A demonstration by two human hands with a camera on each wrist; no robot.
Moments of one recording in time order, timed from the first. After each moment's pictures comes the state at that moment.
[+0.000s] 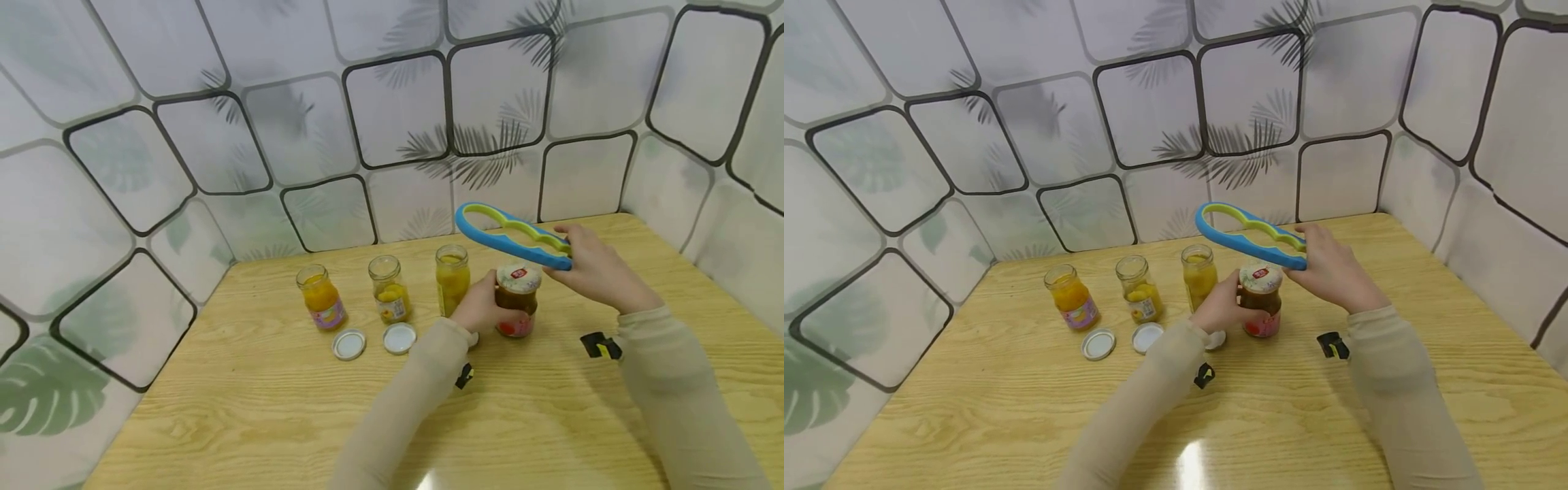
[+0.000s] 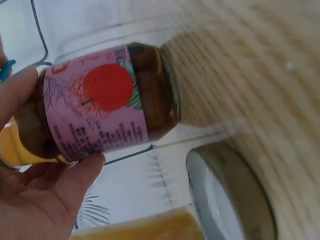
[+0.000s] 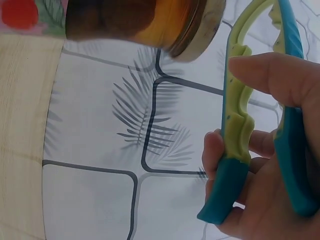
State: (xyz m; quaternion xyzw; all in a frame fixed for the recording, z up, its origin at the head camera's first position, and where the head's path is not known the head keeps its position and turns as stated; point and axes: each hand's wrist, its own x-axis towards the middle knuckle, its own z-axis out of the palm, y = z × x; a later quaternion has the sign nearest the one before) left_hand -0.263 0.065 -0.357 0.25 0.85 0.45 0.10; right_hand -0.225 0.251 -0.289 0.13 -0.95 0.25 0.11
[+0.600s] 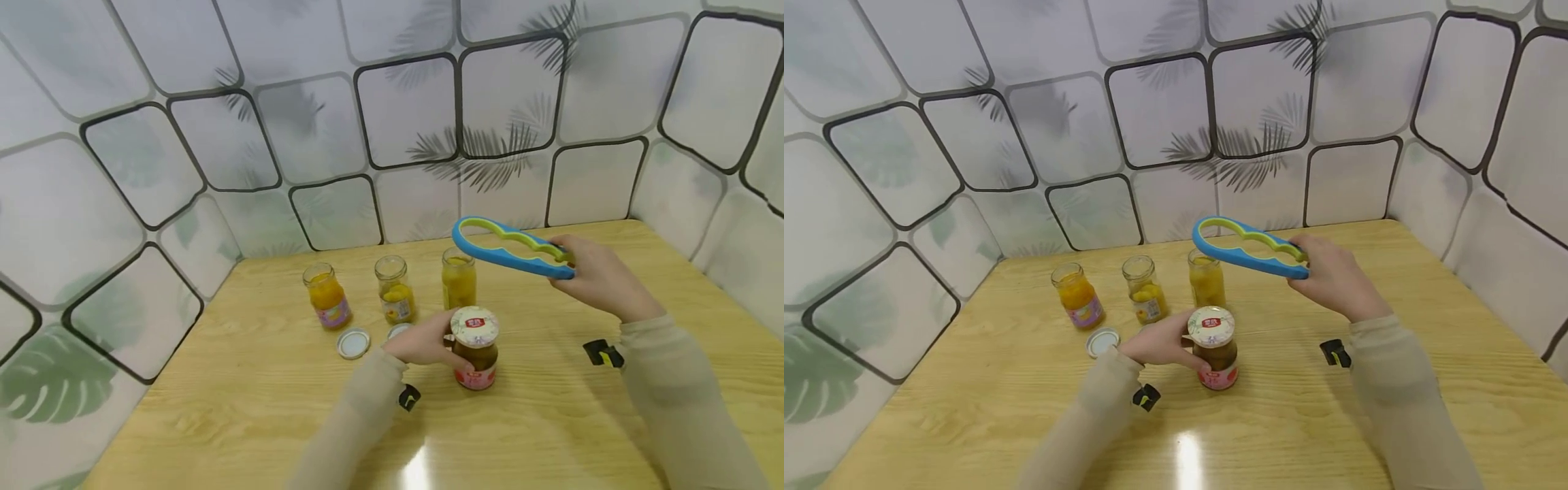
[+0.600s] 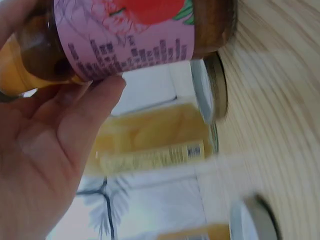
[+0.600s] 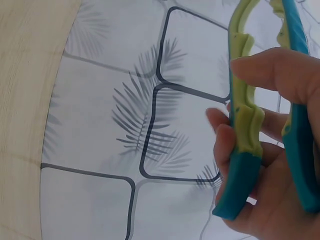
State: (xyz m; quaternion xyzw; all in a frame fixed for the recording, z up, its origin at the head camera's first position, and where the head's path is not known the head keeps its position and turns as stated) left_hand -0.231 -0.031 -0.346 0.38 0.79 0.43 0.22; right_hand -0.225 0.244 -0.291 0.19 -0.95 0.23 0.14
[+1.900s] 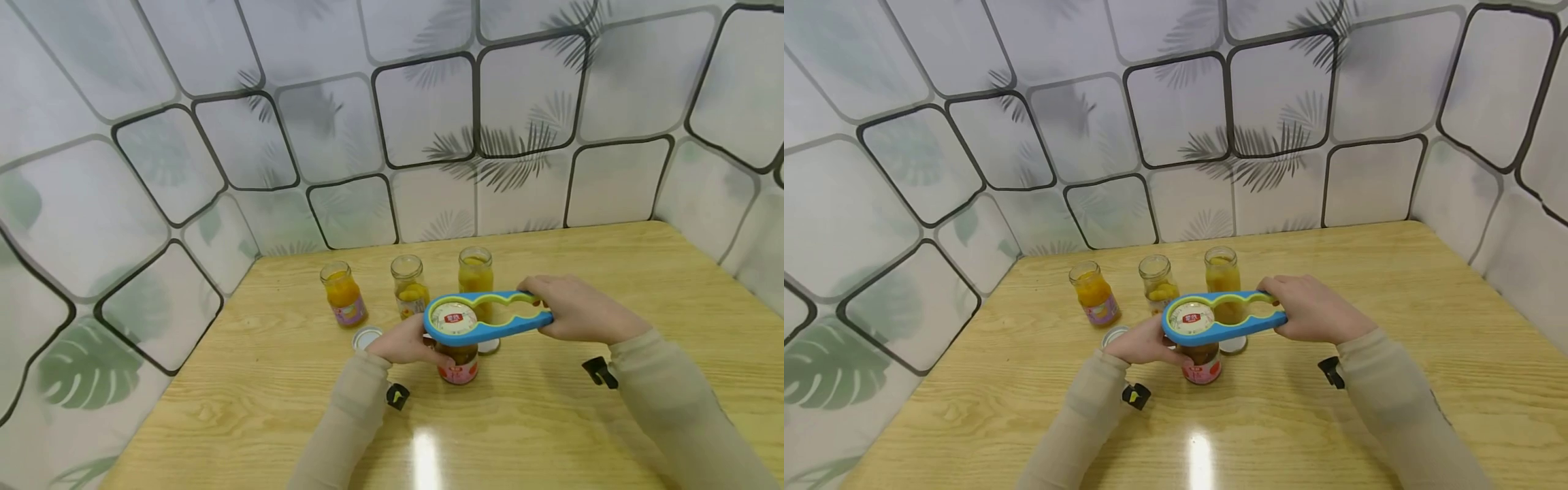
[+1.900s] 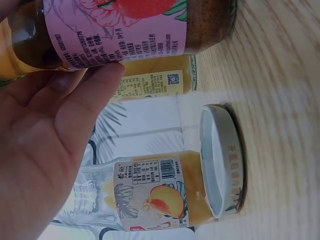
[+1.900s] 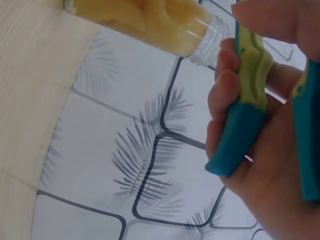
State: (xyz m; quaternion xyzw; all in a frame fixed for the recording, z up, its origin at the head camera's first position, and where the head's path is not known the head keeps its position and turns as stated) left_hand -0.233 -0.079 -0.350 0.33 0.81 0.44 0.20; right_hand -0.217 0.200 -0.310 0.37 -0.91 0.14 0.10
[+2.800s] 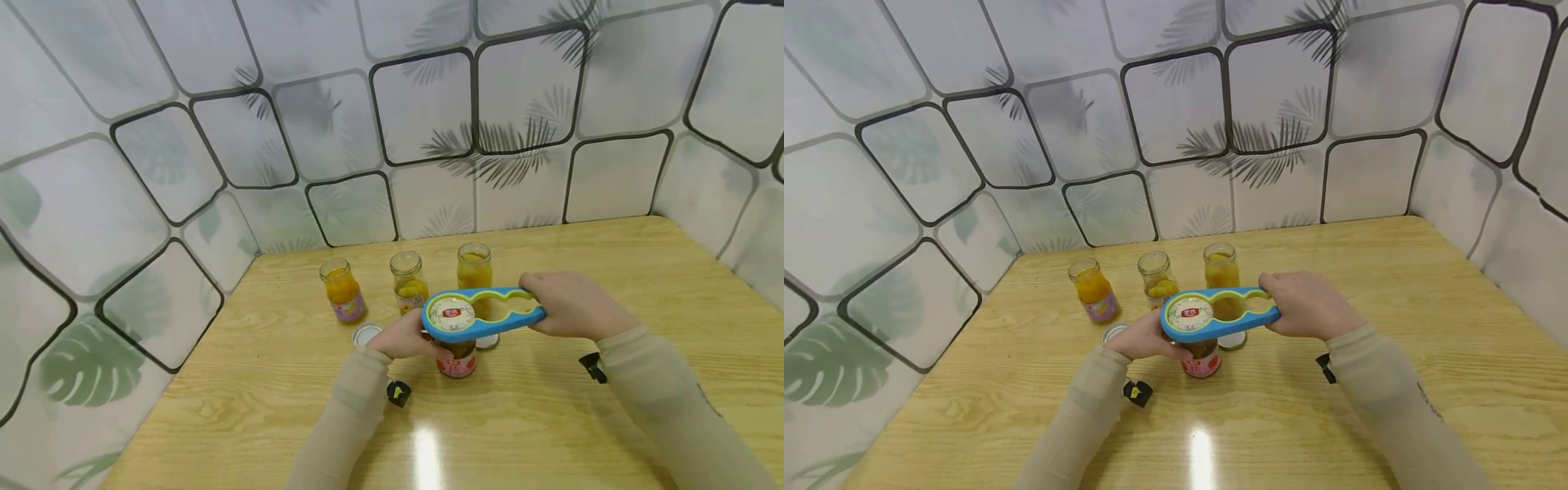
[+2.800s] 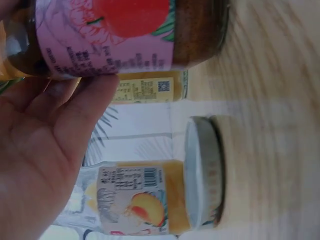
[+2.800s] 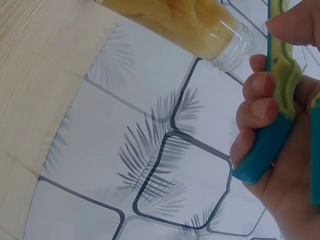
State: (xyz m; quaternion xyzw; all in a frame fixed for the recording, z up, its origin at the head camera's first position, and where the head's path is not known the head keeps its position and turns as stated) left_hand -0.238 -0.079 -0.356 0.33 0.79 0.48 0.20; right_hand -0.218 0.197 -0.314 0.33 -0.93 0.05 0.14
